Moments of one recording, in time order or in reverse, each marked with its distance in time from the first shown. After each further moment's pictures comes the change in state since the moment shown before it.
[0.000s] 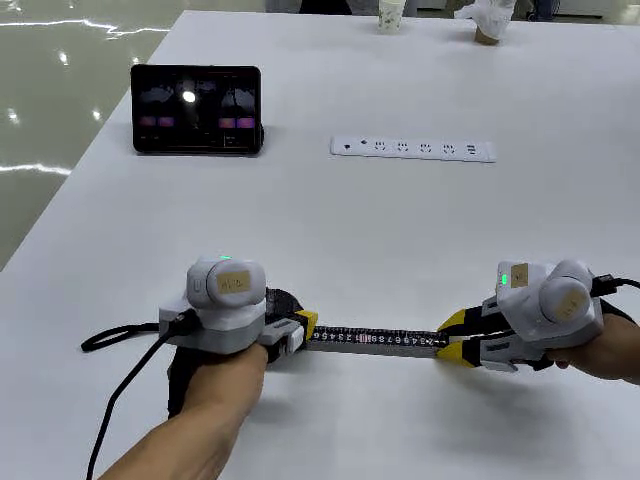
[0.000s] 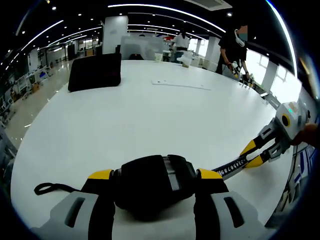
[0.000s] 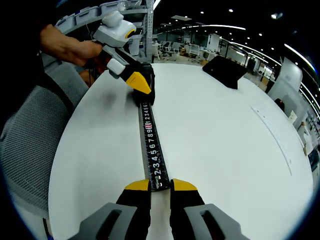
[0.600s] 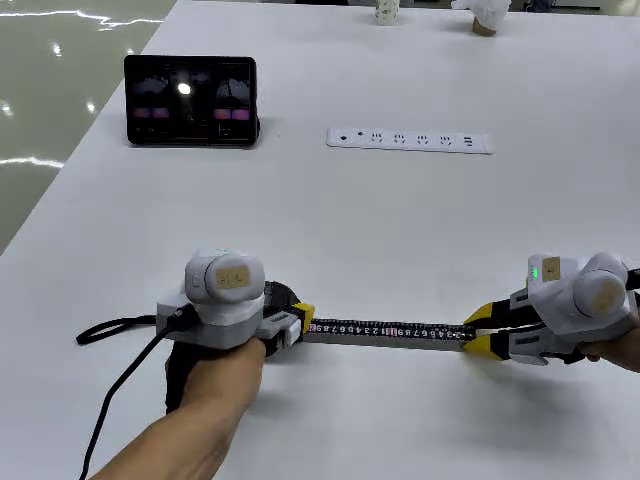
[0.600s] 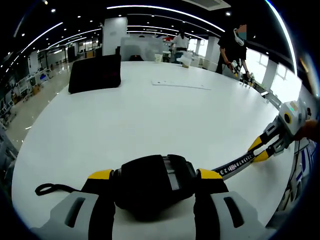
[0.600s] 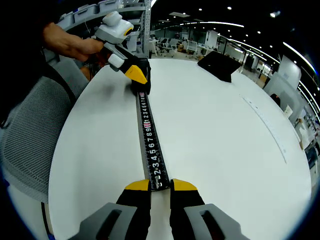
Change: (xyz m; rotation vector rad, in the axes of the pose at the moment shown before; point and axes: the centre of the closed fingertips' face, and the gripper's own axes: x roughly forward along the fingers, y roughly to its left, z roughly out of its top) left arm 0.000 0.000 0.000 0.013 -0.009 0.010; right arm -0.026 -0.005 -0.029 0.007 0.035 -0.022
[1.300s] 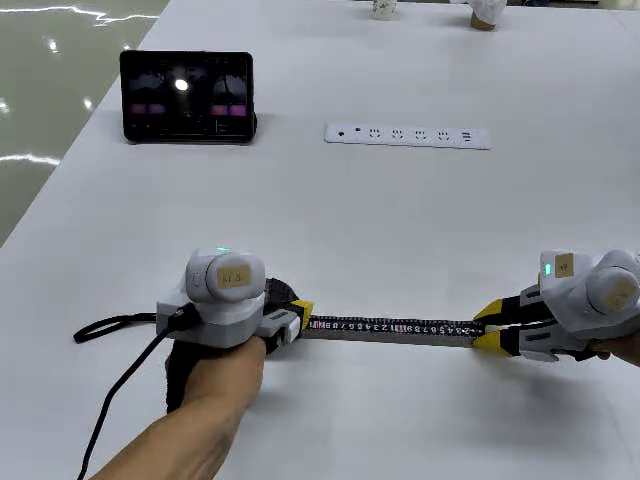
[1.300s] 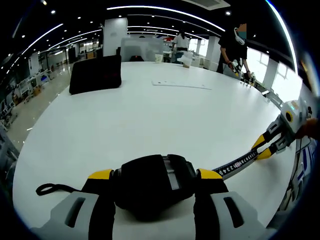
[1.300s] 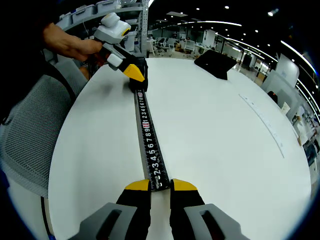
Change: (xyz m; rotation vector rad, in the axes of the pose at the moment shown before) left arm 0.000 0.000 0.002 0.008 -0.005 0.013; right arm -0.011 -0.002 -0.009 0.013 0.006 -0.015
